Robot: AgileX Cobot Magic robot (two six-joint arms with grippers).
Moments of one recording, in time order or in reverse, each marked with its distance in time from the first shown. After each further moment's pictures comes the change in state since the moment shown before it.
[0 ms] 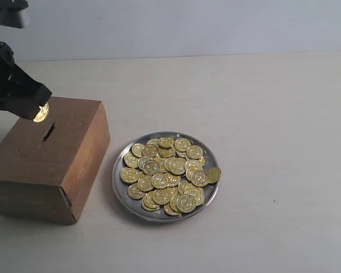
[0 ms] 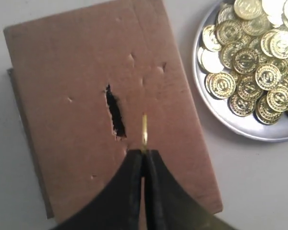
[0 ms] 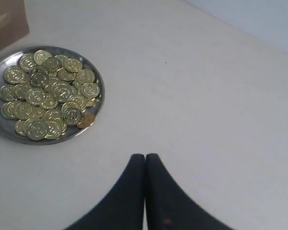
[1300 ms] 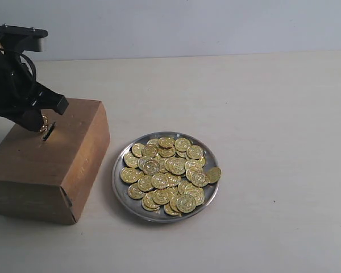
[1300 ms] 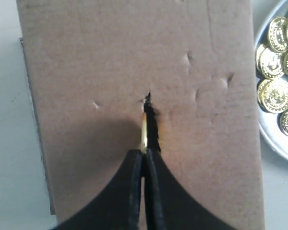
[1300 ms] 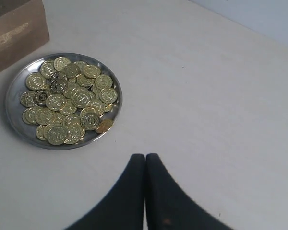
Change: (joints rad) left arm 0.000 0.163 -0.041 0.106 -0.013 -0.186; right arm 0.000 -0.024 0.035 0.039 -0.062 0.016
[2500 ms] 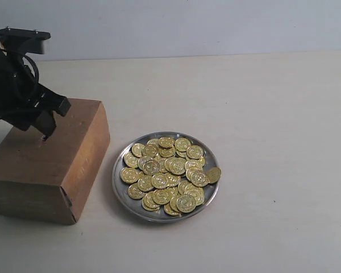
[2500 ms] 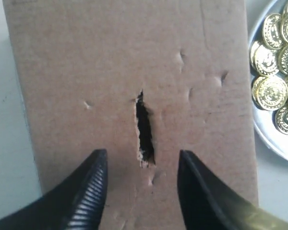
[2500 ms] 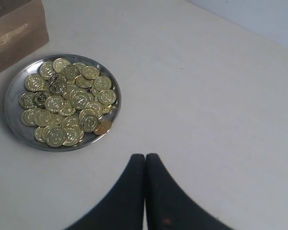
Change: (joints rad) left arm 0.000 0.010 0.000 -0.019 0.000 0.019; right arm 0.000 0.000 0.000 -0.005 -0.003 0.000
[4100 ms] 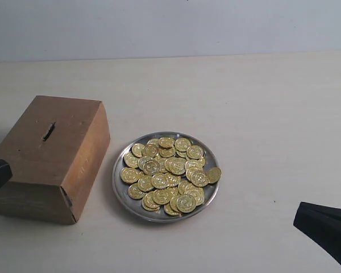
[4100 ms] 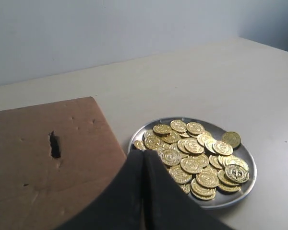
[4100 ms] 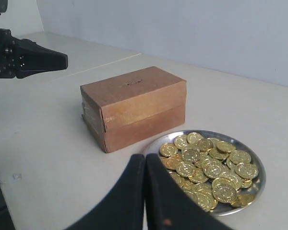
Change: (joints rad) left arm -0.269 -1.097 1.148 0.050 -1.199 -0.065; right arm 0.000 -0.500 0.774 0.027 -0.966 0.096
